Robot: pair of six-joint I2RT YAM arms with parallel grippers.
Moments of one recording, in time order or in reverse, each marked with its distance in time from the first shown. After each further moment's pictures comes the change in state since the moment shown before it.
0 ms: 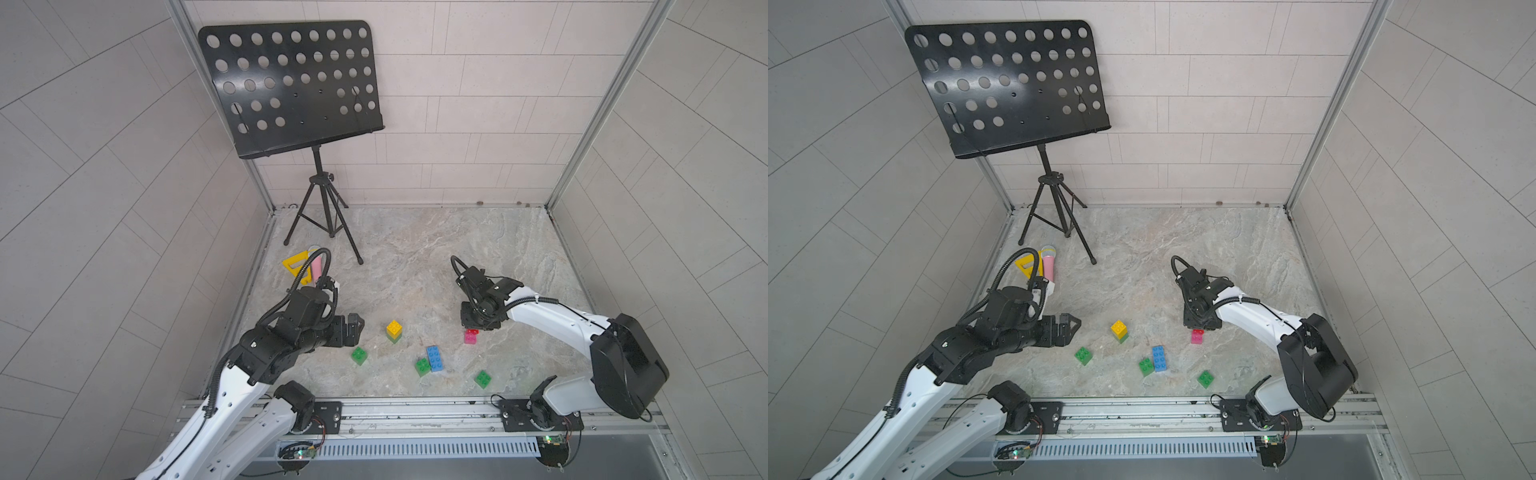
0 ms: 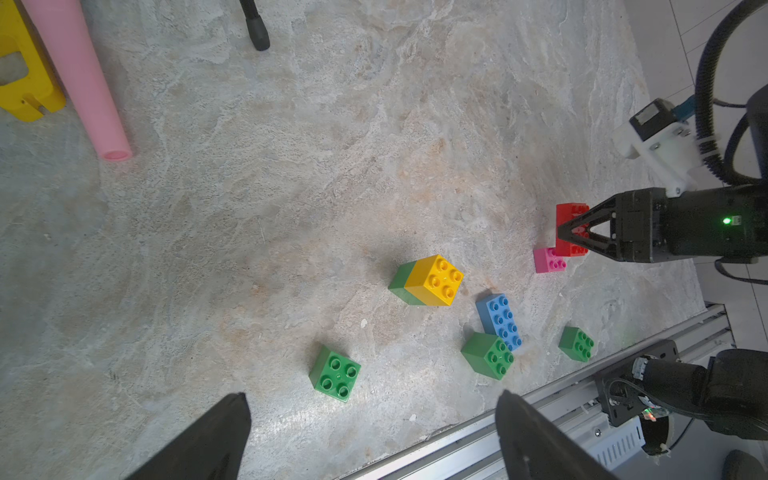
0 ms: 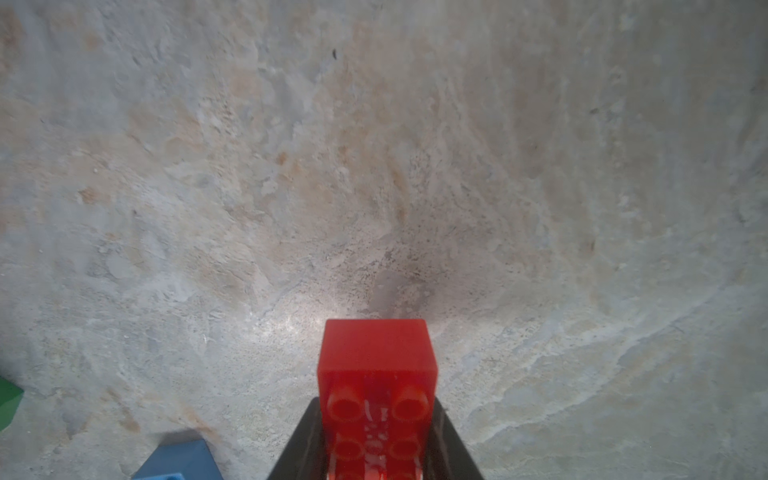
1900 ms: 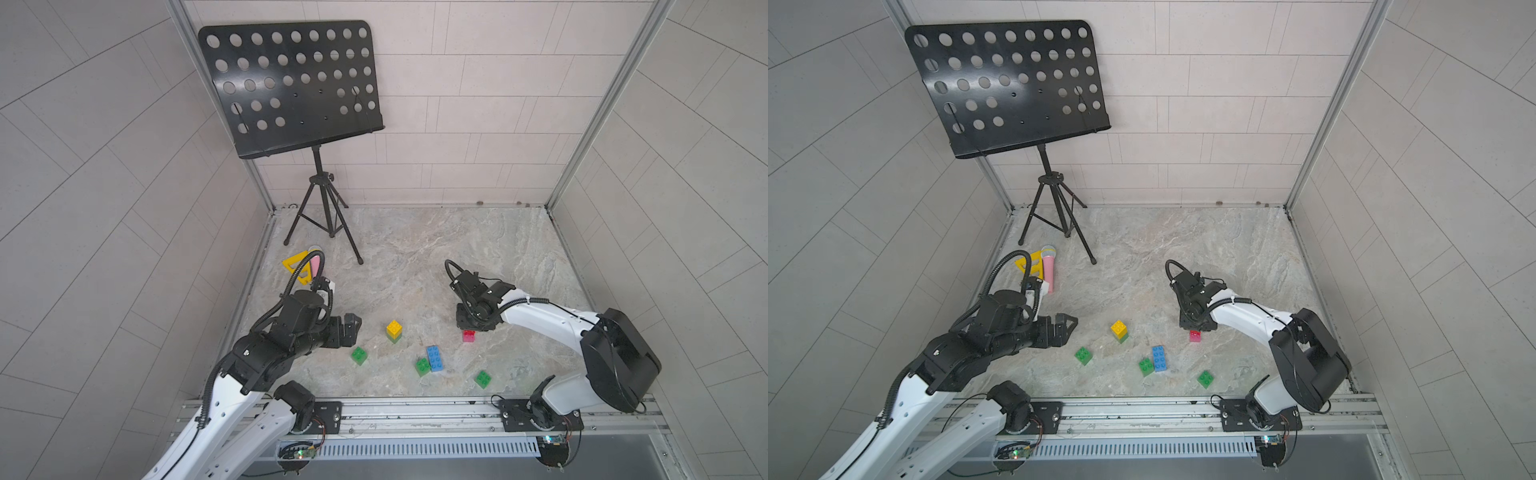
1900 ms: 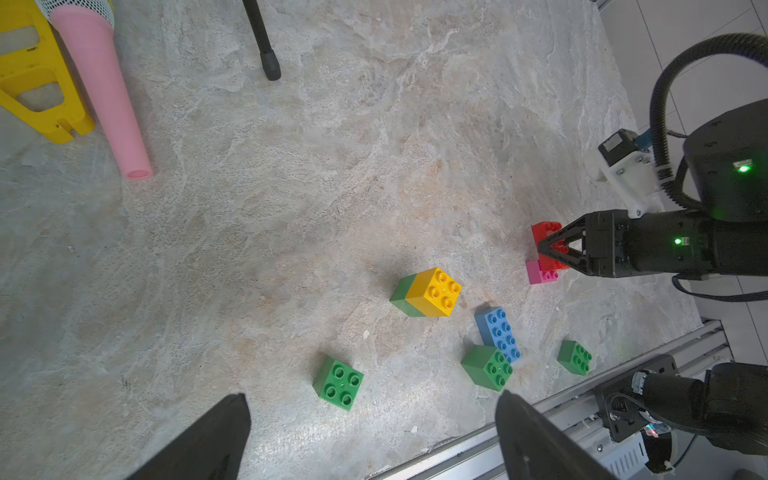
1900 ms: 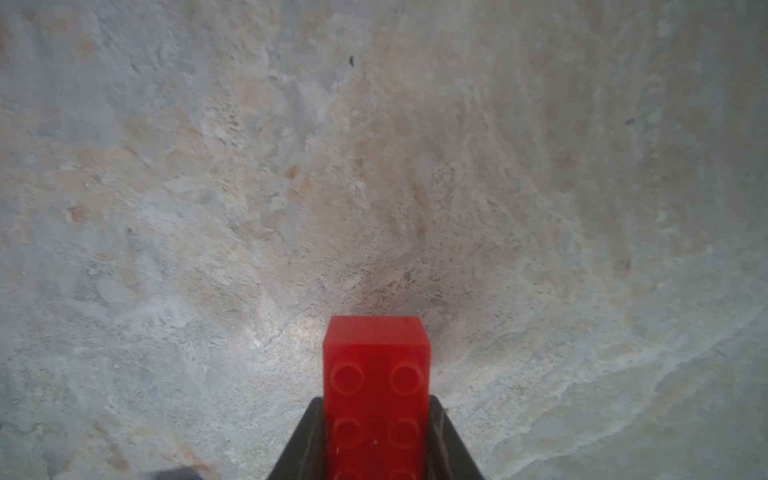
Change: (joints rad) left arm 0.000 -0.051 -0.005 0.008 -0.031 -0.005; right arm 0.043 0.030 -0.029 0.101 0.041 0.040
